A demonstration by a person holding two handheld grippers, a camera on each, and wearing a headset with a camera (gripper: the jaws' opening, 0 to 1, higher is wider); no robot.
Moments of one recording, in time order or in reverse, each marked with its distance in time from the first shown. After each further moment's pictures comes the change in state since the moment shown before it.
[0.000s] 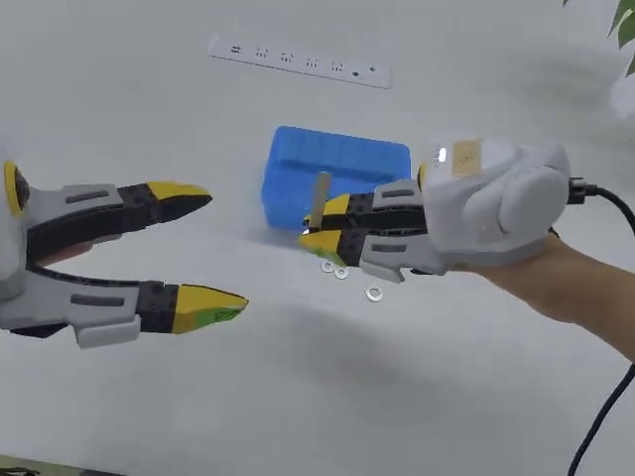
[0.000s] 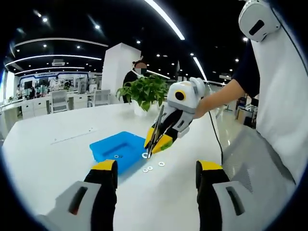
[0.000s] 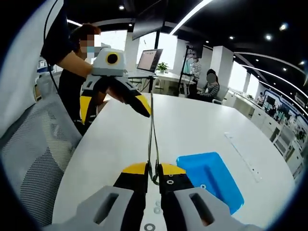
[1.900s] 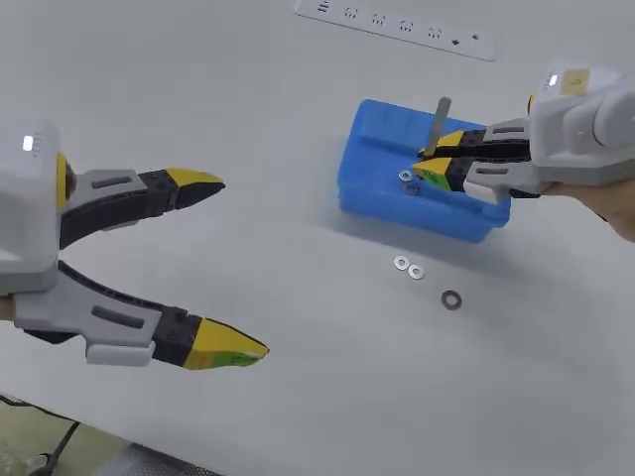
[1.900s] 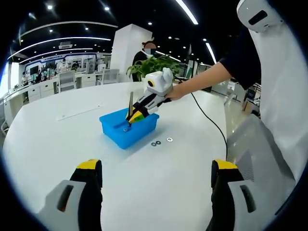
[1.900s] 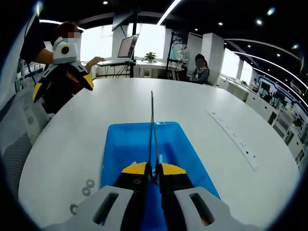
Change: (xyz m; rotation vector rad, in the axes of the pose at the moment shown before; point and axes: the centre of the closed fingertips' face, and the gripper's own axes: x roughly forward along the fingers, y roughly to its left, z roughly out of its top) left arm -0.015 0.018 -0.044 -0.061 0.186 0.064; right arm 0.037 -0.113 -0.078 0.082 0.081 -0.038
